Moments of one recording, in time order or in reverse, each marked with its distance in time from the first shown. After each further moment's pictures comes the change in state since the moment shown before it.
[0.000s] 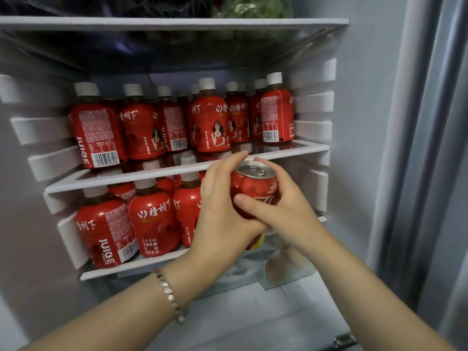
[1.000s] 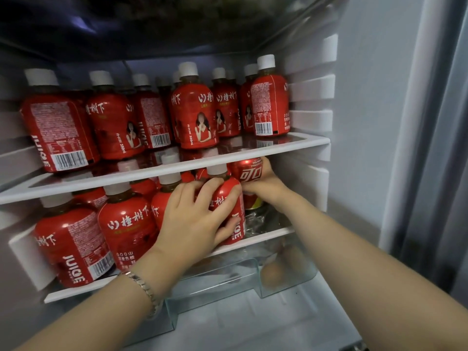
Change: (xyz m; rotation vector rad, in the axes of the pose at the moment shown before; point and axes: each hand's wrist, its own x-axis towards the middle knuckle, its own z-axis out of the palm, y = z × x) left_hand 0.013 -0.088 -0.003 1.028 -0.093 0.628; right_hand 0.100 0.079 -0.034 -0.100 0.037 0.222
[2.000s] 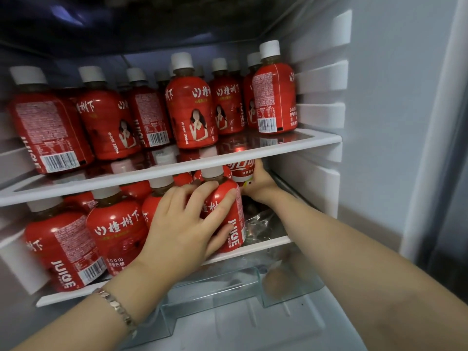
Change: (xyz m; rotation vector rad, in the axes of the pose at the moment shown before) left_hand -0.002 0.001 -0.002 0.030 -0.046 0.019; right_hand 0.063 0.055 0.006 -0.216 -0.033 0.076
